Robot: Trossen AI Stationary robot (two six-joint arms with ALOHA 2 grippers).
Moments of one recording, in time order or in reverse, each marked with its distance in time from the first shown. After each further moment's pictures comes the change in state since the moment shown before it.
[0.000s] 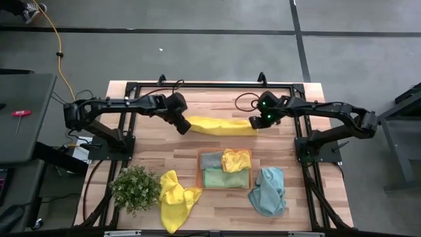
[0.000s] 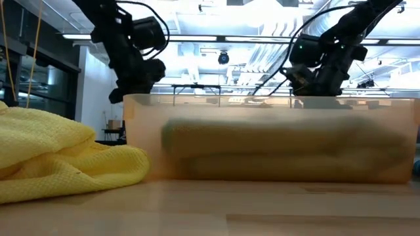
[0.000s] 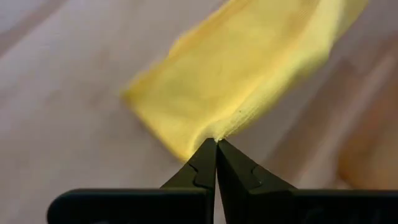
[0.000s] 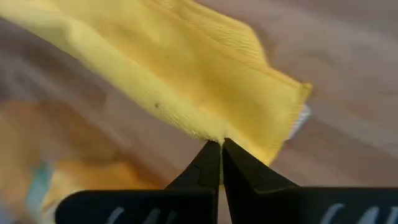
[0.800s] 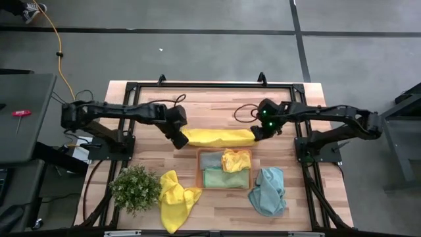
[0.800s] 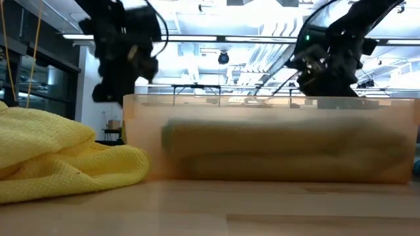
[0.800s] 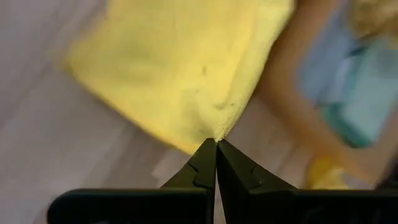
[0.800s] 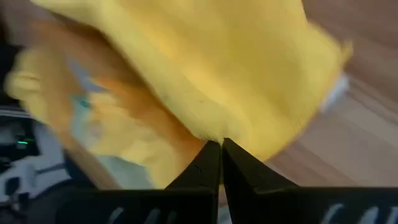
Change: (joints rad) left arm -0.166 -0.044 -0.012 -0.098 0.219 -0.167; right arm 0.131 -0.070 -0.014 -0.074 -0.164 0.133
